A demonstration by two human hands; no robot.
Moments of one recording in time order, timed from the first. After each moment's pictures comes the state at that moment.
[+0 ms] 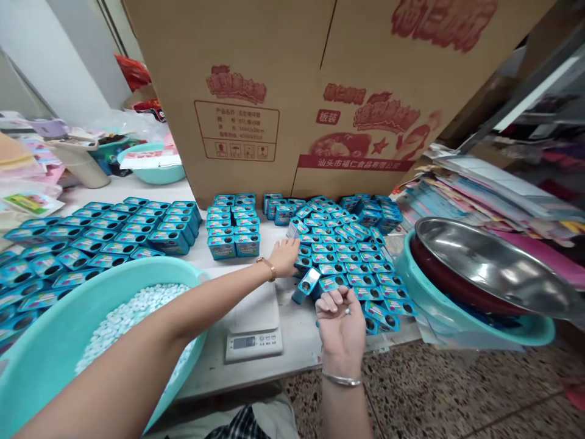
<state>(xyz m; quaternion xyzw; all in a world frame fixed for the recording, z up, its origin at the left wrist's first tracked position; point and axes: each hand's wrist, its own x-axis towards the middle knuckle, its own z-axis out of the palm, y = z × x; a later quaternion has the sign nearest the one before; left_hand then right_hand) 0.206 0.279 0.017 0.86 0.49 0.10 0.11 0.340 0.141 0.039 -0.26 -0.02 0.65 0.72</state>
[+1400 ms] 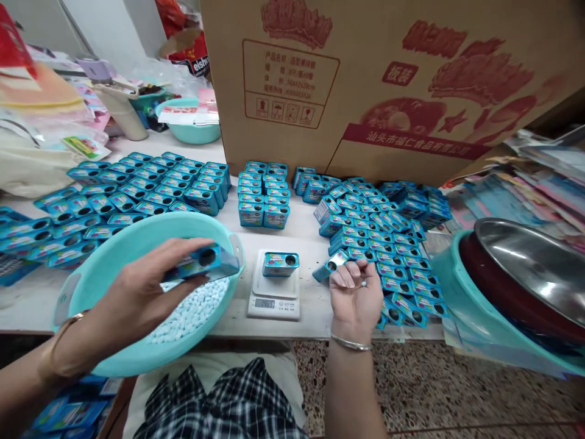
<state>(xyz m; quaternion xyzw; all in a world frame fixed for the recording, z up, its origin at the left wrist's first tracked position) -0.001 0.048 0.120 0.72 0.62 0.29 0.11 0.314 0.145 0.054 -0.26 -0.05 0.68 0.68</state>
